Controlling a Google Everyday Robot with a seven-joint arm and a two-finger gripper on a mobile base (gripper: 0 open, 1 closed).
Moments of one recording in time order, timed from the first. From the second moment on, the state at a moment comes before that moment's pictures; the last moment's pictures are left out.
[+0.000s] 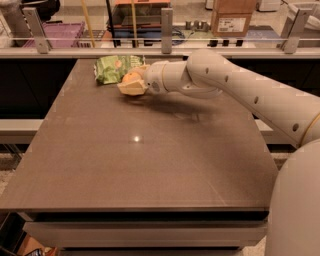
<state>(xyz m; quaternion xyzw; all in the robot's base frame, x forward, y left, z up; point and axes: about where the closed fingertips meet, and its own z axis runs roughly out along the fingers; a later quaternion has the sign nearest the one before) 0.726 0.093 0.847 -0.47 0.66 0.27 0.52</state>
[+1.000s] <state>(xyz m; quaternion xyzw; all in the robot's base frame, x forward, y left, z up) 0.725 0.096 0.846 -0.47 0.66 0.27 0.52</state>
